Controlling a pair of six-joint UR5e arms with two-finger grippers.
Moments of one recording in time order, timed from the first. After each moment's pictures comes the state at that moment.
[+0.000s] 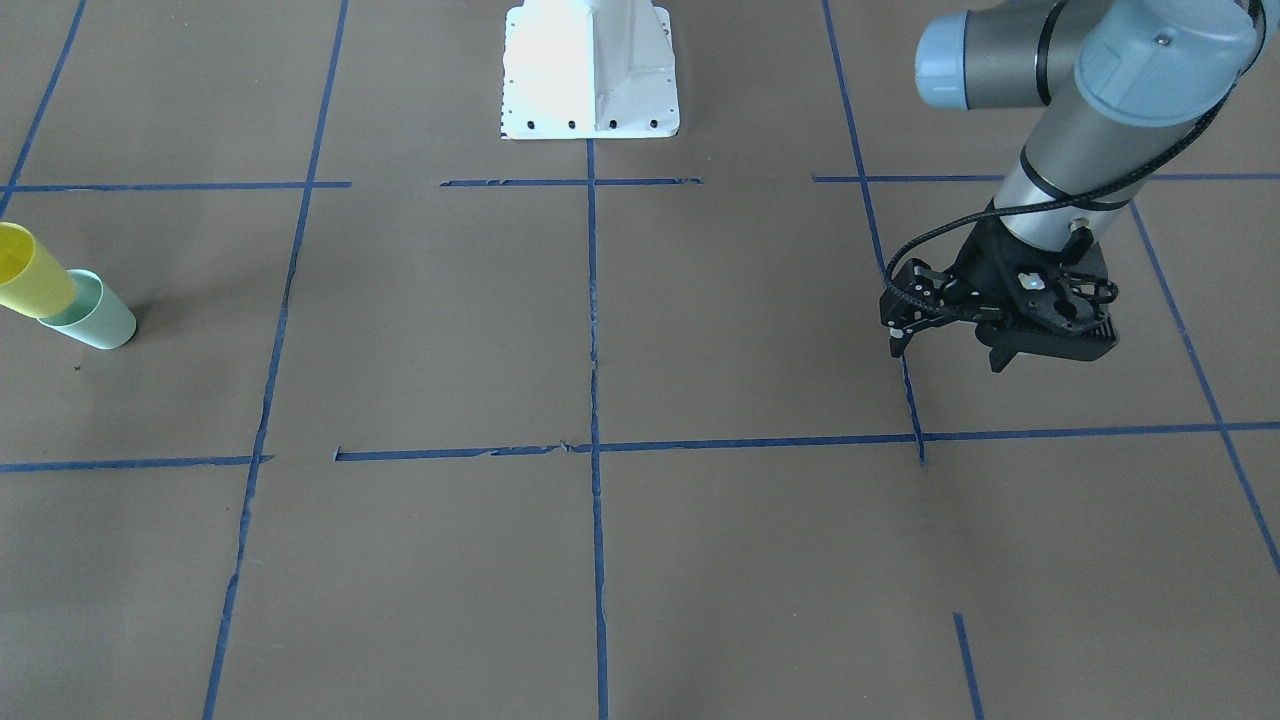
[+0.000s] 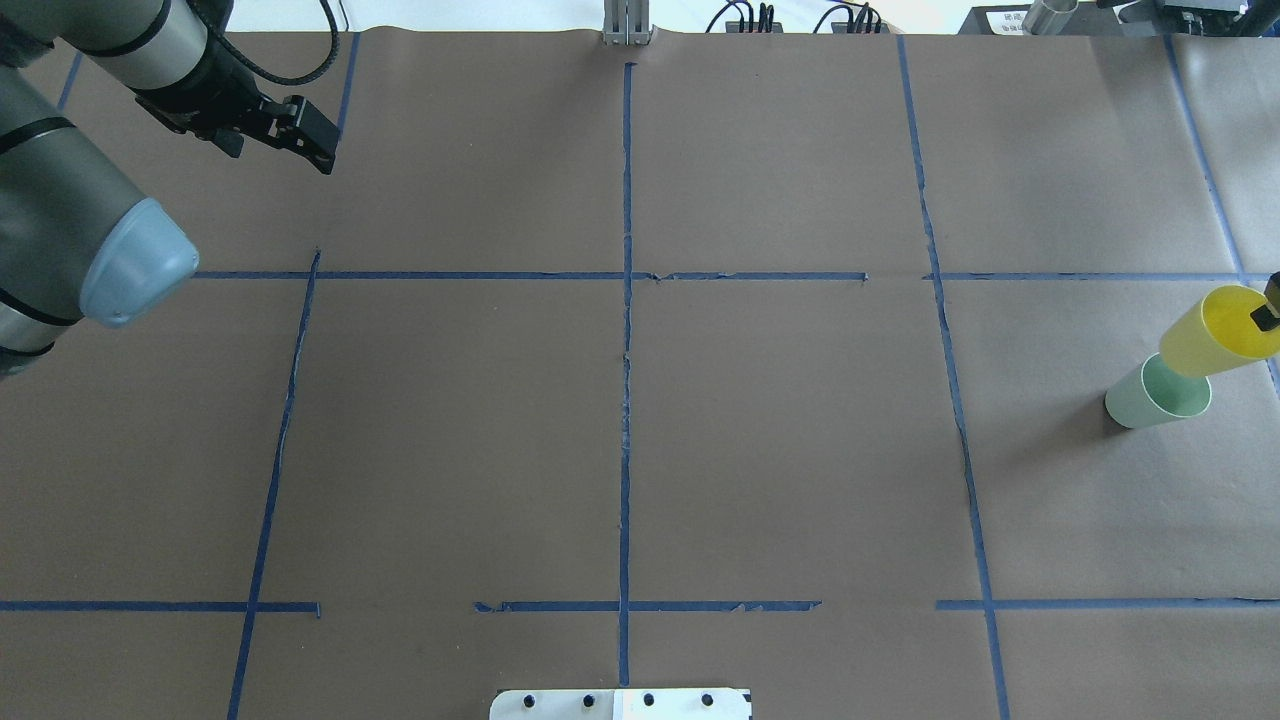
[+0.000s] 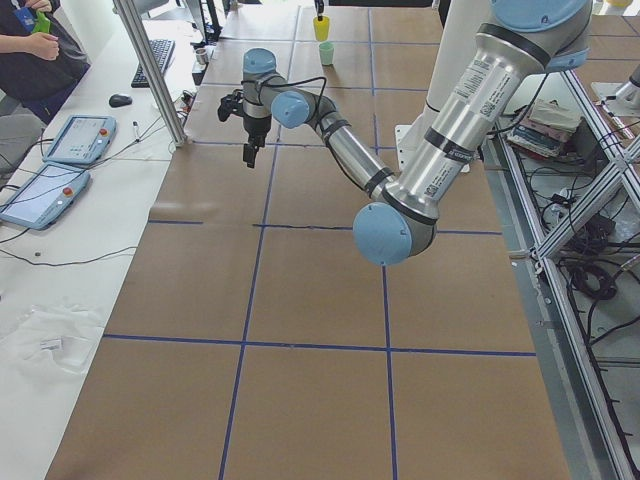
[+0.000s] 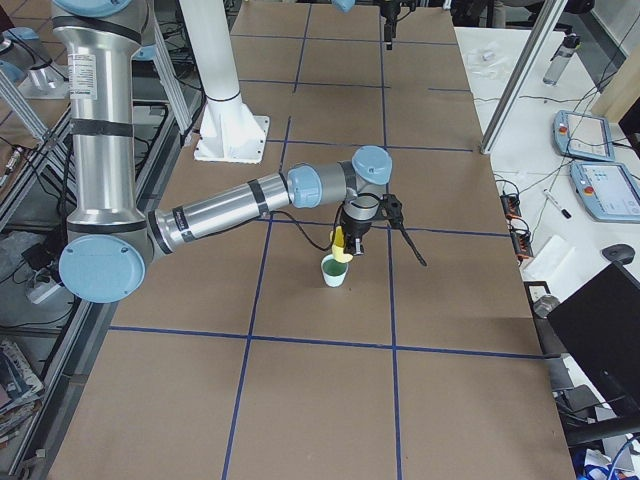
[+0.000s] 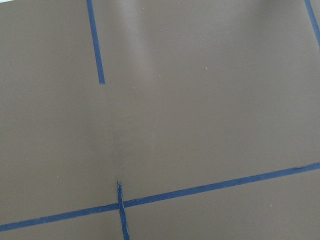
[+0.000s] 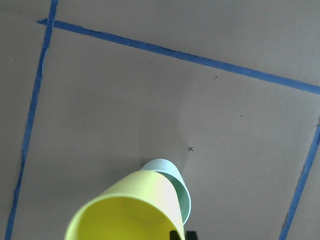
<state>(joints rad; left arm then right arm) -1.00 -2.11 -1.79 -1.51 -2.10 -0.66 1.26 -1.58 1.93 -1.76 2.34 0.08</state>
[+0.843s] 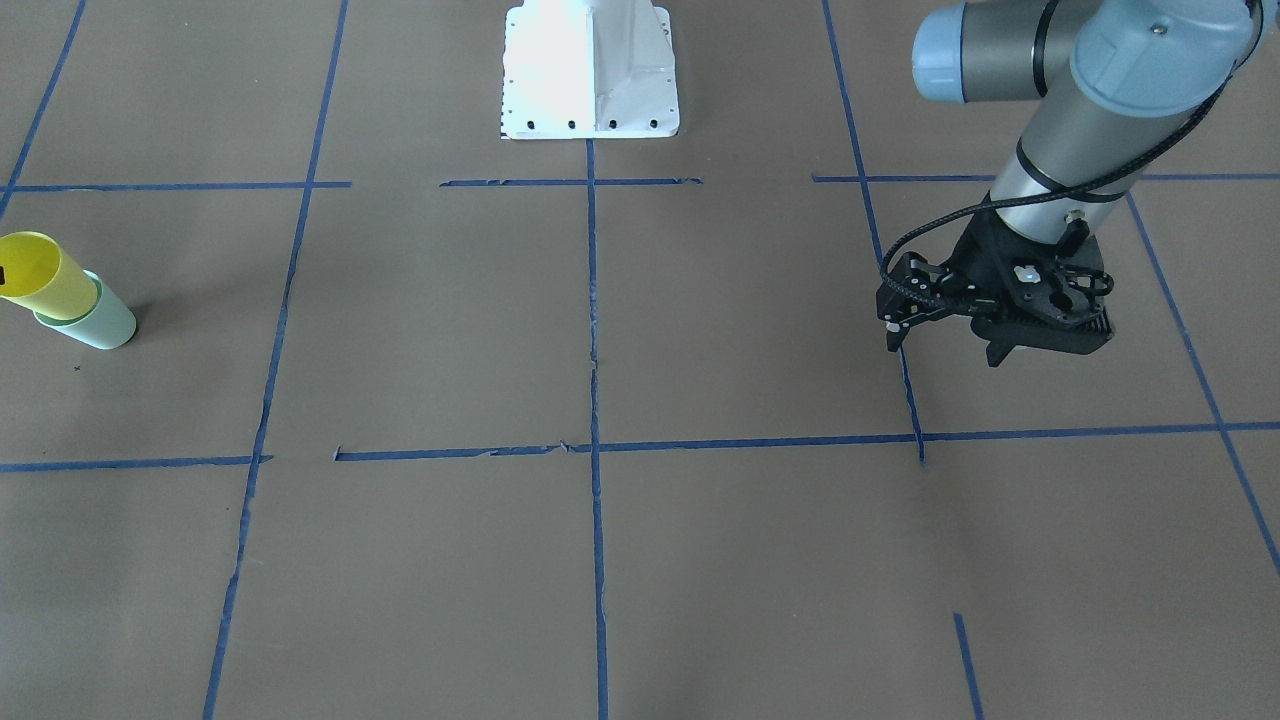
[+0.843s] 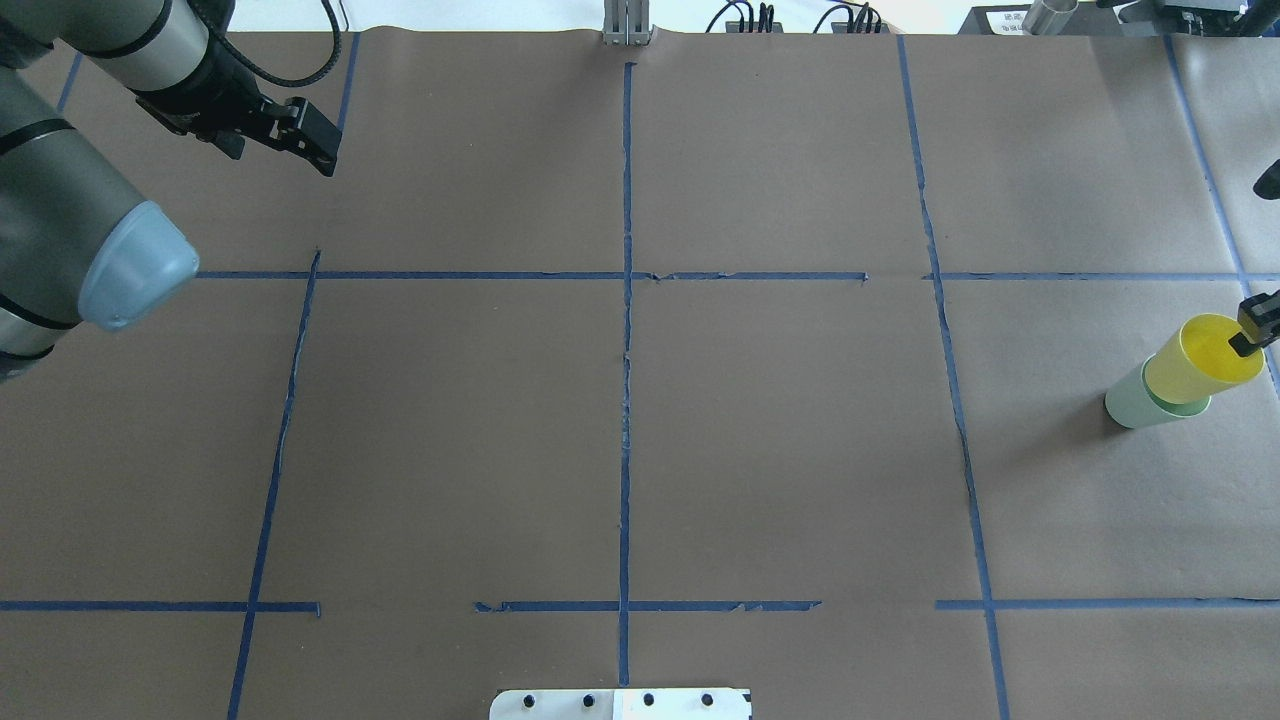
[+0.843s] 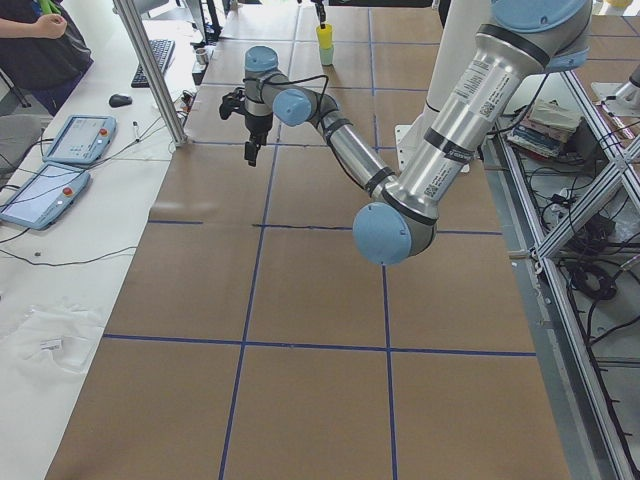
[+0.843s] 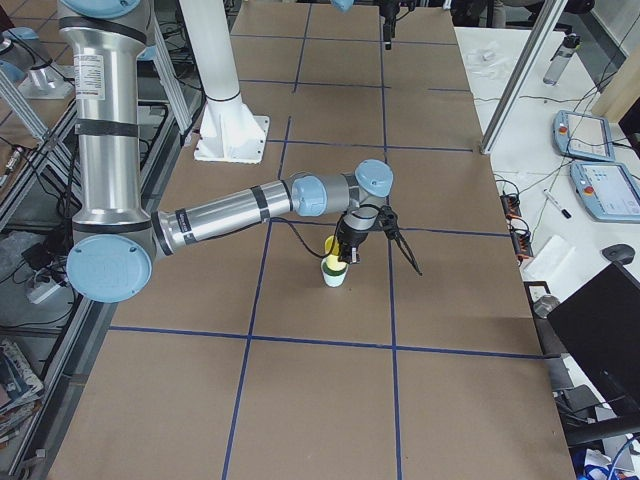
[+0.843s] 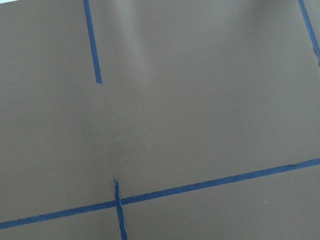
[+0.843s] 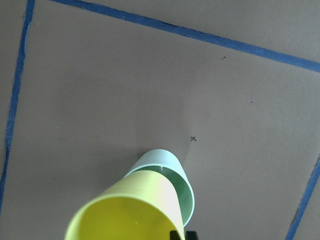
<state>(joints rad) -1.00 -2.11 -1.80 -1.50 -2.10 -0.66 1.21 -1.58 1.88 -1.75 2.33 0.08</state>
